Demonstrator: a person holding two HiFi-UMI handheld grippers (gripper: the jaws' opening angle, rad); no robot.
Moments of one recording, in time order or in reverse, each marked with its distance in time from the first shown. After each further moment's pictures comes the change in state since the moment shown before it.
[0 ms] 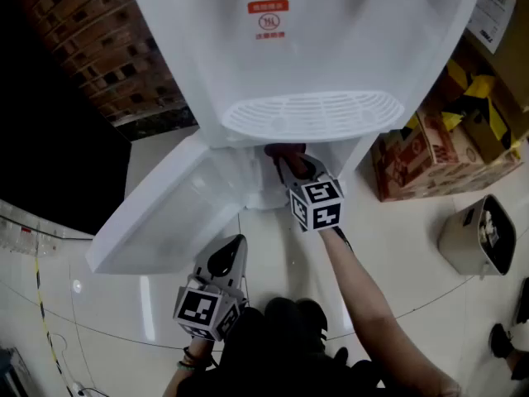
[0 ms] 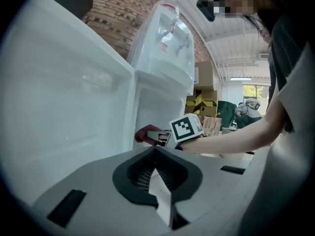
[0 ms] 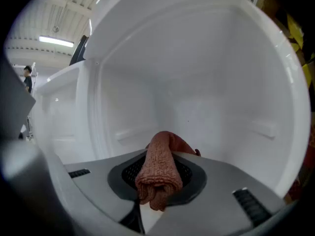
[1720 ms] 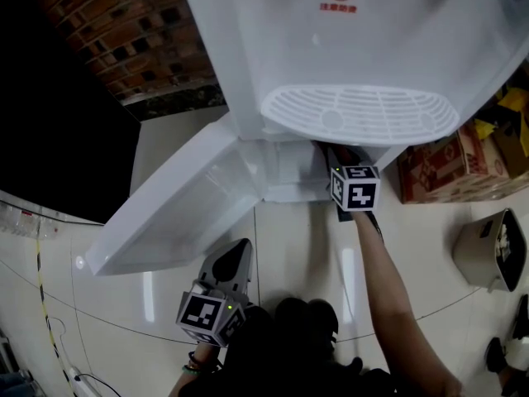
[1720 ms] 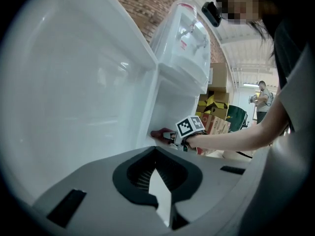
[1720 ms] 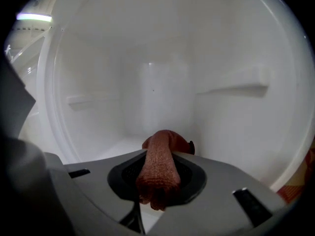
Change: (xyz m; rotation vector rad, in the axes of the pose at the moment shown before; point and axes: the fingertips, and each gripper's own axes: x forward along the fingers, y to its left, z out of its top) left arm -0.011 0.039 -0.031 -0.125 0.035 0.091; right arm 0.021 -0.082 -0.056 -0.004 0.233 -0.192
